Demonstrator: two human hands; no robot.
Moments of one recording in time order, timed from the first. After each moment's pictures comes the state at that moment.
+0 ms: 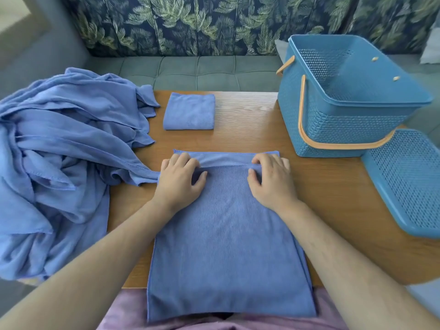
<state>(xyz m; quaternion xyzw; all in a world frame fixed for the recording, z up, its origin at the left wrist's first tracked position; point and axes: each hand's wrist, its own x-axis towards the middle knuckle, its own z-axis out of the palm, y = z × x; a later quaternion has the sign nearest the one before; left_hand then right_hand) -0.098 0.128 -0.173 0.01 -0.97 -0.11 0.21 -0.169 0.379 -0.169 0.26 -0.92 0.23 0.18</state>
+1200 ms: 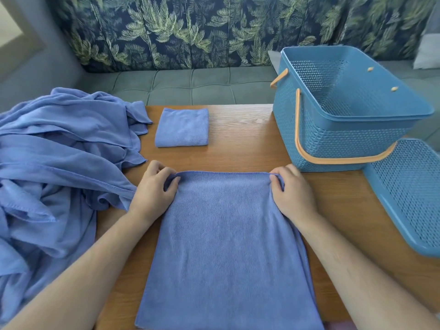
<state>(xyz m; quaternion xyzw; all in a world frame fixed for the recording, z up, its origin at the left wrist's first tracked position) -0.122 0.080 -0.176 0.04 -0.95 -0.24 0.21 -0.207 0.420 -0.179 0.15 -0.93 0.31 0.14</state>
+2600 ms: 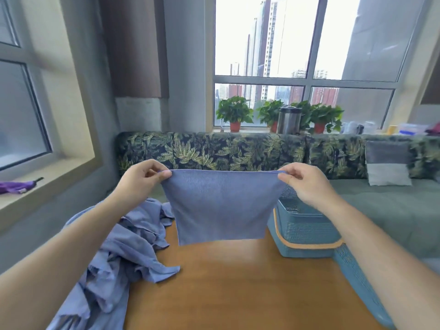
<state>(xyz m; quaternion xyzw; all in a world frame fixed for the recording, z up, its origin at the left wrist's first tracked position) -0.070 0.048 0.117 0.03 -0.85 -0.41 0.31 -0.178 0.438 0.124 0.23 -0.83 0.48 0.15</state>
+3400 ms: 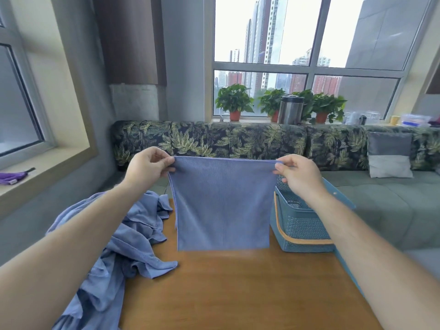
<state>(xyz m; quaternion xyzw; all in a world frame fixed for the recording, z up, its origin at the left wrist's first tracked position) -0.120 0.051 0.113 0.08 -0.78 -0.55 0.28 -0.211 0.411 0.109 0.15 -0.81 0.54 0.15</state>
